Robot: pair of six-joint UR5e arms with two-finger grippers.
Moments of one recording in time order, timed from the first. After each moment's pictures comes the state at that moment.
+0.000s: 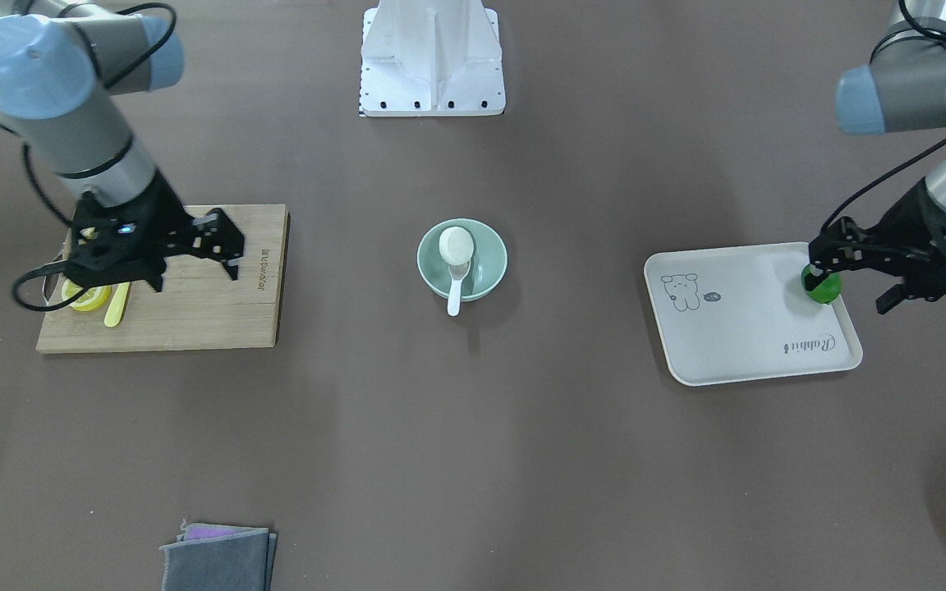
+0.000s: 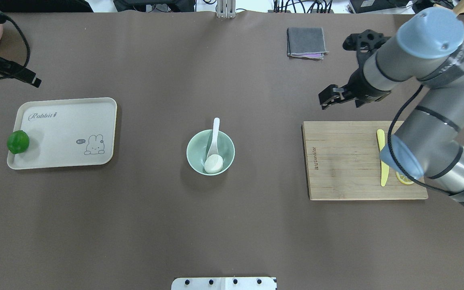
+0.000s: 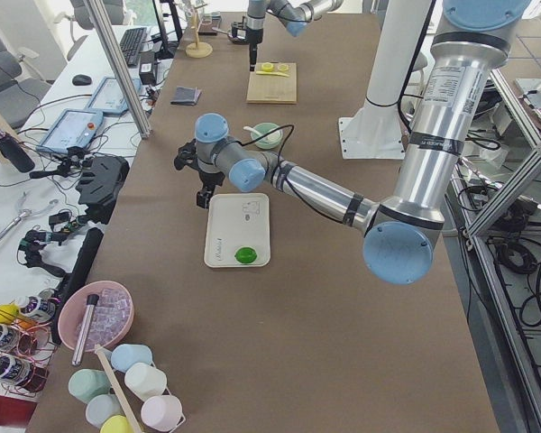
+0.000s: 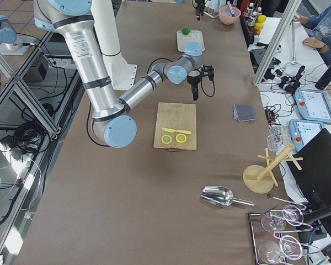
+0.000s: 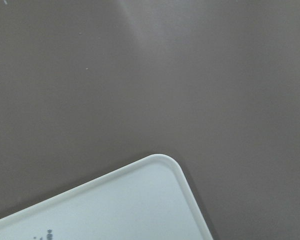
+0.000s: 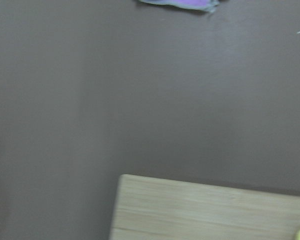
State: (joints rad) left arm -1.20 -1.78 -1.72 -1.83 -2.27 -0.32; right arm 0.92 -1.24 1.85 -1.48 2.10 0.76
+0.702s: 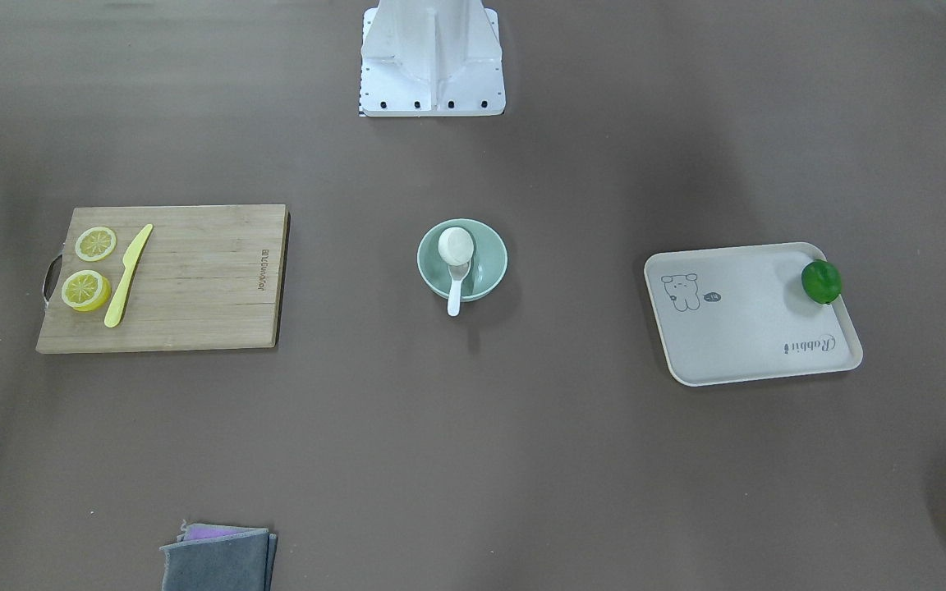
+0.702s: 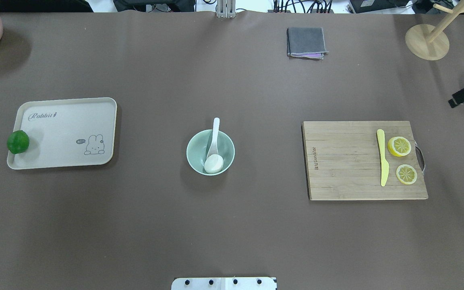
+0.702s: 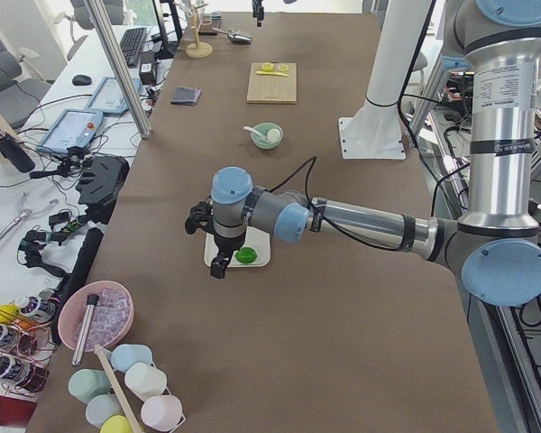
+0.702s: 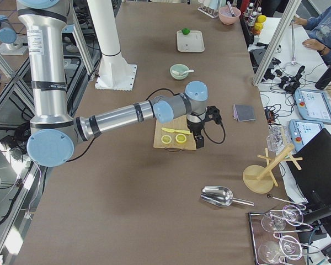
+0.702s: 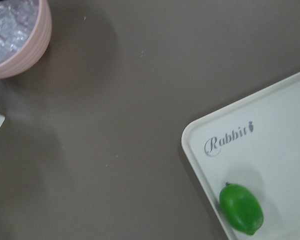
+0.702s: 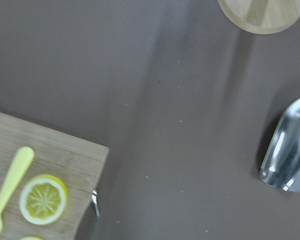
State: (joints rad) left arm -1.42 -1.48 -1.79 -1.75 -2.28 0.00; right arm 1.33 -1.58 1.83 -1.48 2.24 0.09
